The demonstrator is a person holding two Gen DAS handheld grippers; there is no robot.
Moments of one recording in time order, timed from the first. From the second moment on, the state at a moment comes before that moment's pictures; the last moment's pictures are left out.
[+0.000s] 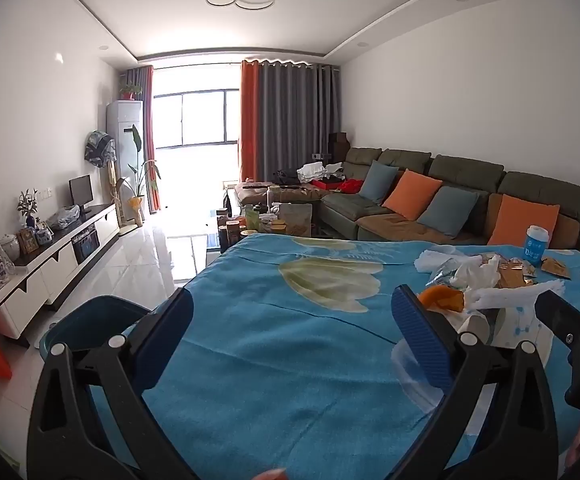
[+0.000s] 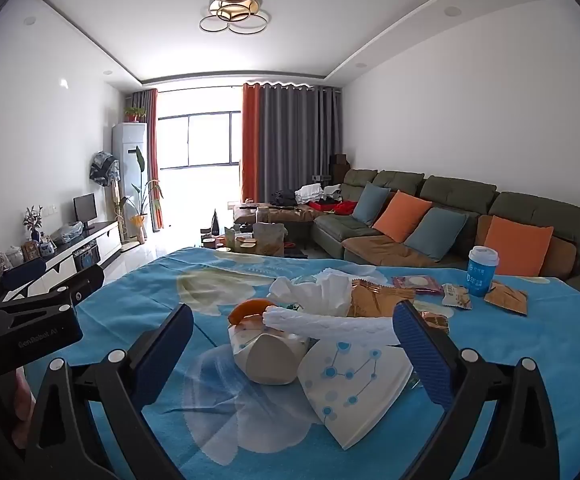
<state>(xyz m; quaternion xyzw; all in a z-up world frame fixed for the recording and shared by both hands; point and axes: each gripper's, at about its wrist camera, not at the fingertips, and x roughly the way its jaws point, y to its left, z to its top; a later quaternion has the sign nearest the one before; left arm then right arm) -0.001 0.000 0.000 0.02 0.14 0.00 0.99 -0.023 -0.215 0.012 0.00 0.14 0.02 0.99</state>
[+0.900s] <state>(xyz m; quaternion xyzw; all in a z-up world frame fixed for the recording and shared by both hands) -0.005 0.007 0.005 0.00 0.14 0.00 0.99 -0.023 -0.216 0.011 0.00 0.13 0.02 0.99</state>
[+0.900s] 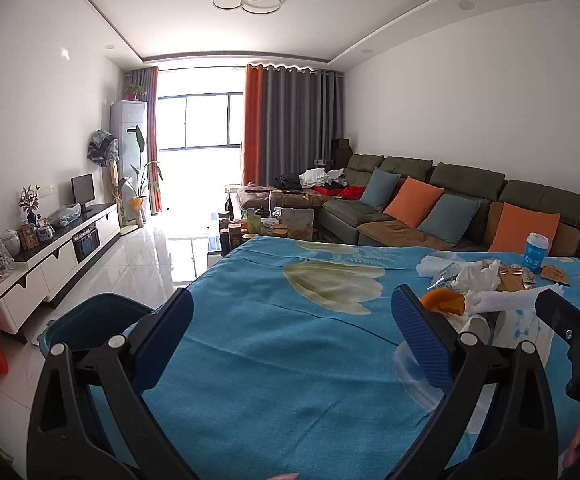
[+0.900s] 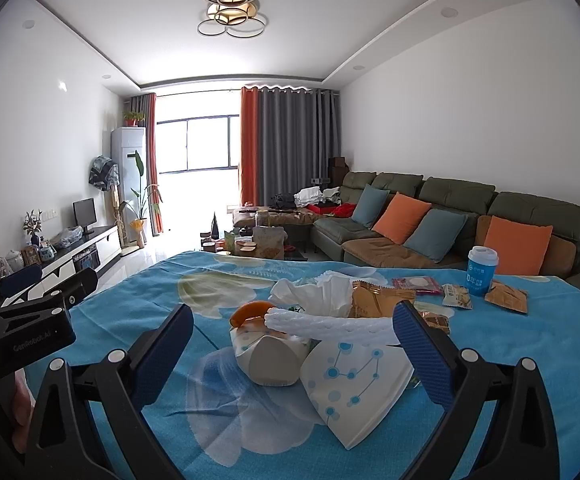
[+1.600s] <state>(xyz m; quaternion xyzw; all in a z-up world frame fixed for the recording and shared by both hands) -0.007 0.006 0.007 0.00 0.13 0.00 0.99 -0.026 -0.217 0.012 0.01 0.13 0.02 0.99</state>
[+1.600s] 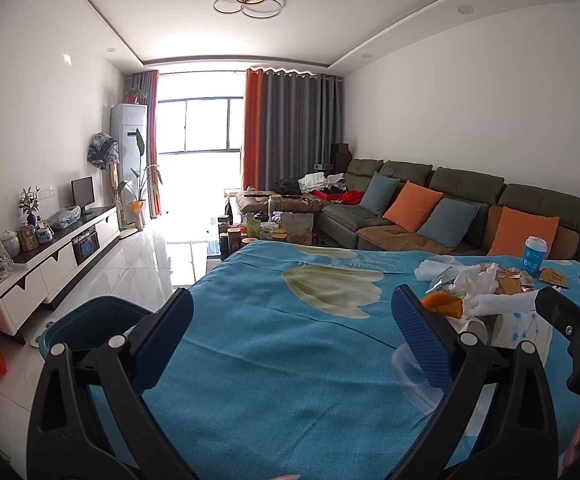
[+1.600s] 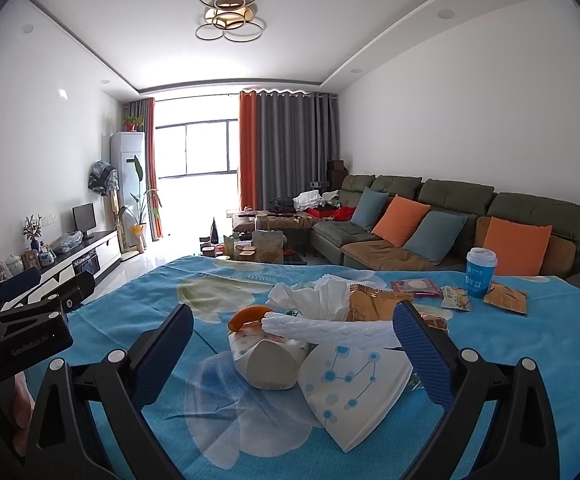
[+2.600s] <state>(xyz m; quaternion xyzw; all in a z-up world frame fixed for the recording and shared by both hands) -0.007 0.004 0.016 -0.01 0.13 0.00 0.99 -0.023 -0.222 0.013 0.01 0.12 0.01 0.99</state>
